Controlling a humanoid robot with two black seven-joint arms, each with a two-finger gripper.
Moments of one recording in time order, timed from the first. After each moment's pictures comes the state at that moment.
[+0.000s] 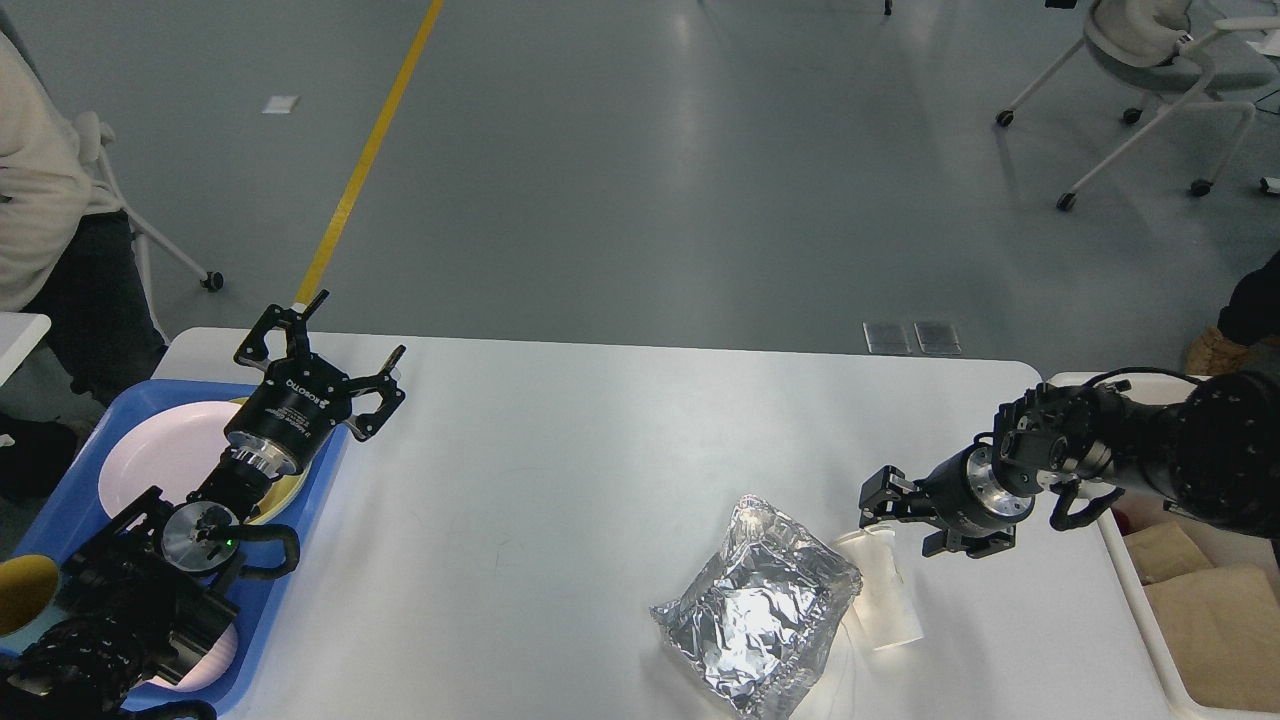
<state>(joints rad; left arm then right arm) -0.64 0.17 -1.16 -0.29 0.10 -0.80 -0.07 1.26 -0.17 -1.27 0.72 0.10 0.53 0.19</state>
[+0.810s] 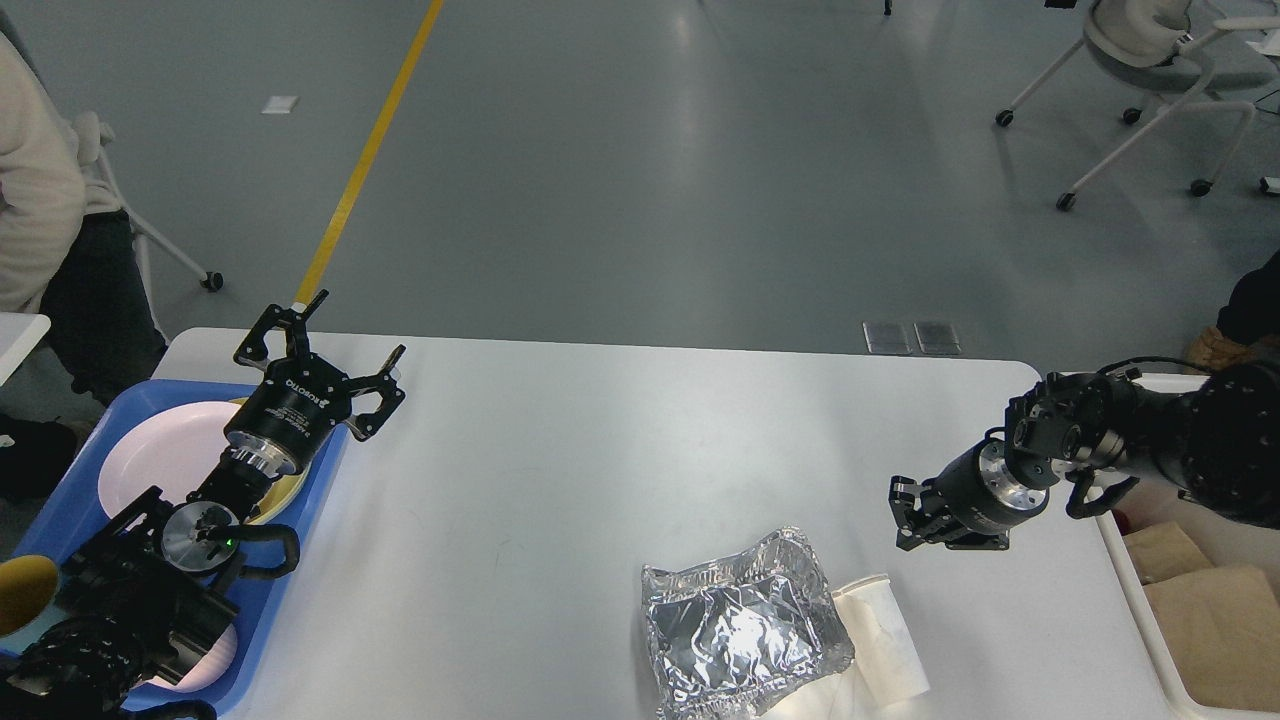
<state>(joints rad) -0.64 0.17 -1.16 -0.29 0.10 -0.80 -0.07 1.28 -0.19 -1.29 0.72 0.09 0.60 0.19</state>
